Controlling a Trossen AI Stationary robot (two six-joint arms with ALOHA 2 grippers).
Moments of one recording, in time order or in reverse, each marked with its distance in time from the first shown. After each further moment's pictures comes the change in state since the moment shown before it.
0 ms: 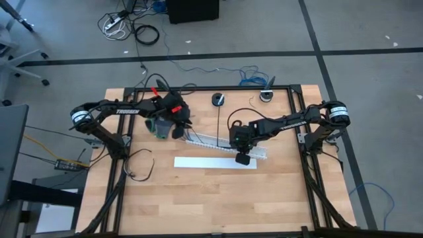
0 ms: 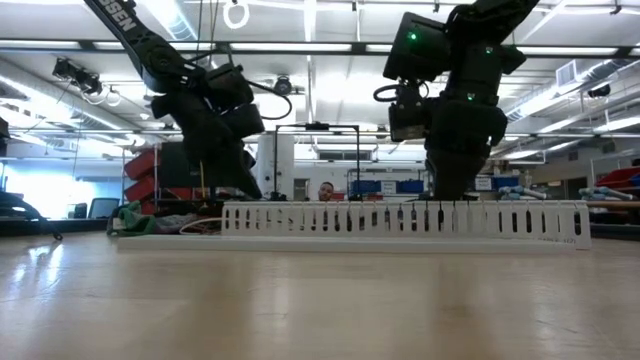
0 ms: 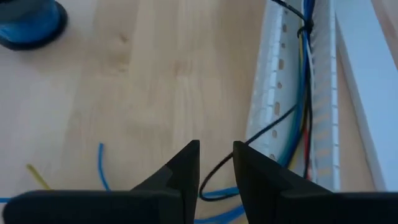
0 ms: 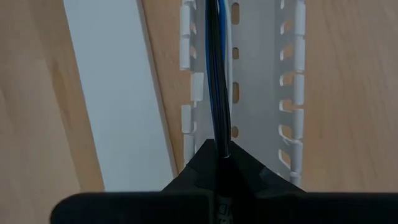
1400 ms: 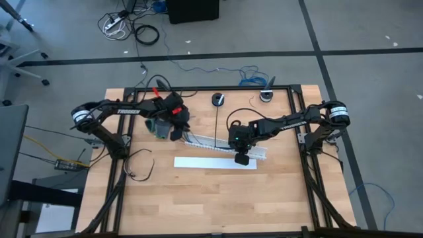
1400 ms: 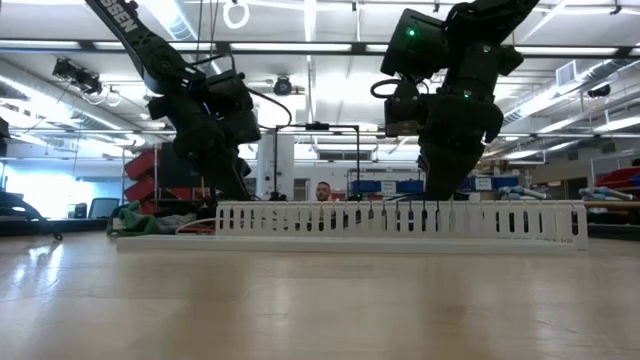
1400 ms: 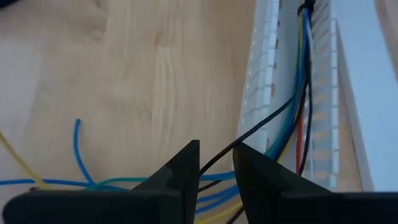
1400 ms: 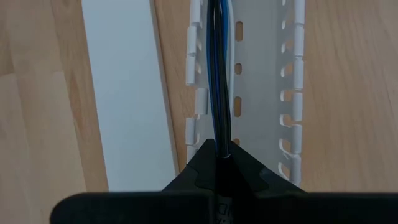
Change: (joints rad) left arm -0.004 0.016 0.000 -0.074 0.014 0.004; right arm 0.000 0.000 0.000 0.048 -0.017 -0.036
